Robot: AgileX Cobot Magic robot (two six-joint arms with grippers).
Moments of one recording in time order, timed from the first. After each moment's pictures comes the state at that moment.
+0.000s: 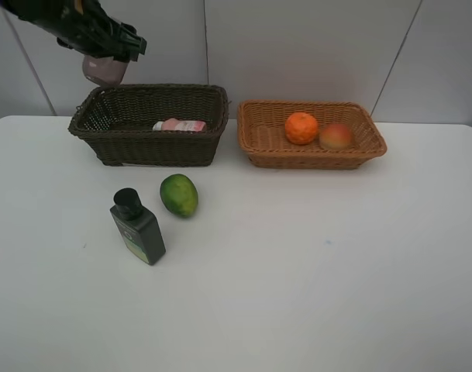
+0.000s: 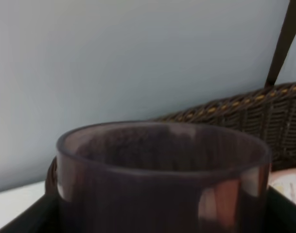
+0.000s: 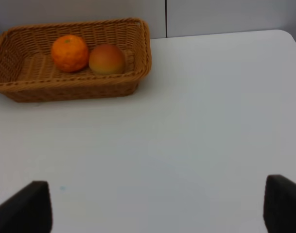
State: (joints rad) left arm -0.23 1.90 -1.39 0.43 0.15 -0.30; right arm -0.02 0.00 -0.52 -0.06 1.06 0.09
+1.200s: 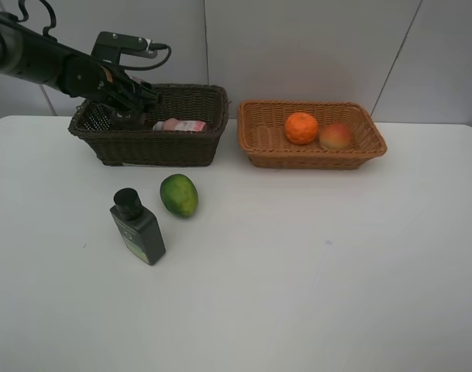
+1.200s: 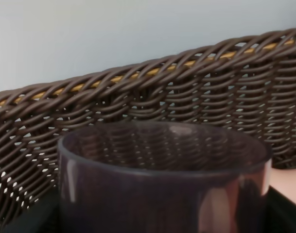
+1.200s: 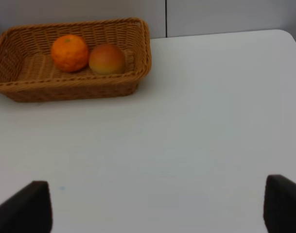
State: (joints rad) left arm -0.19 2.16 -1.39 0.34 -0.09 -0.30; right arm -0.02 0.00 -0.52 -0.06 1.06 0.09
